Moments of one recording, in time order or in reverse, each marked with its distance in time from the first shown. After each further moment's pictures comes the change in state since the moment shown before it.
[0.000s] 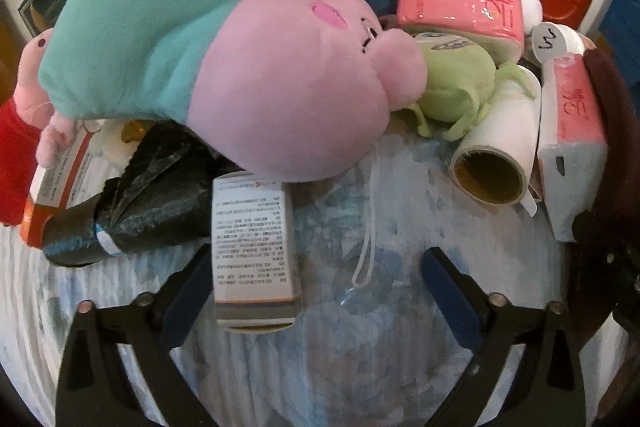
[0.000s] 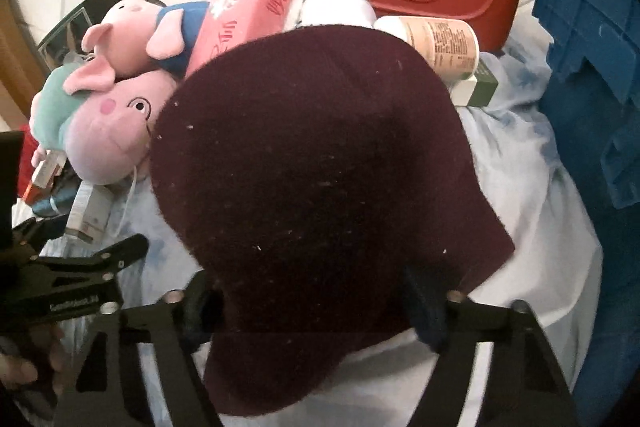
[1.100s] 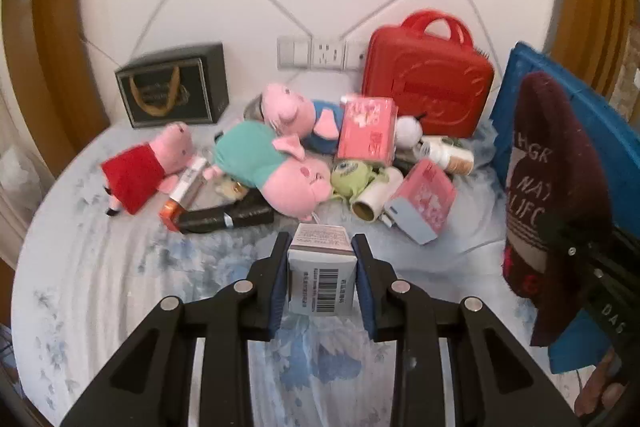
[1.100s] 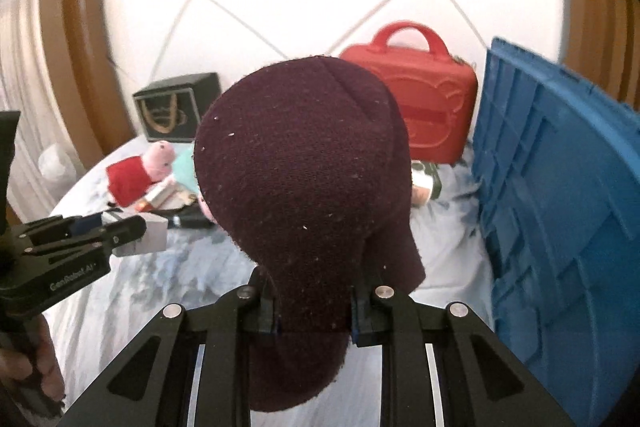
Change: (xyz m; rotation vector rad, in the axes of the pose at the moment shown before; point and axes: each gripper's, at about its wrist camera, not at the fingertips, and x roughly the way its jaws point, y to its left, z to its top) left arm -0.238 -0.003 -0.094 -0.038 -0.398 -0.036; right arm -0.233 0.039 -0.068 -0.117 -0.366 0.061
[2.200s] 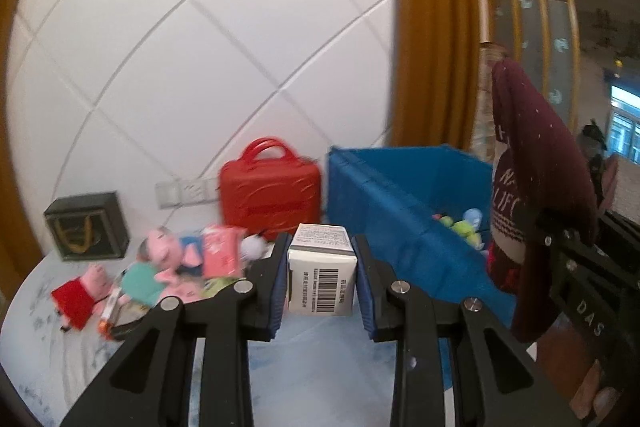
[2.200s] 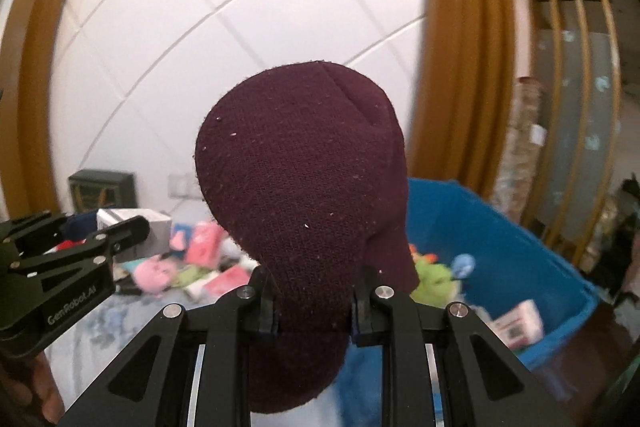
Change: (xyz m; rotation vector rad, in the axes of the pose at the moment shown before) left arm -0.181 -0.141 0.015 0.243 -0.372 -0.362; right arm -0.247 -0.025 0.008 0.067 -0.330 -0.494
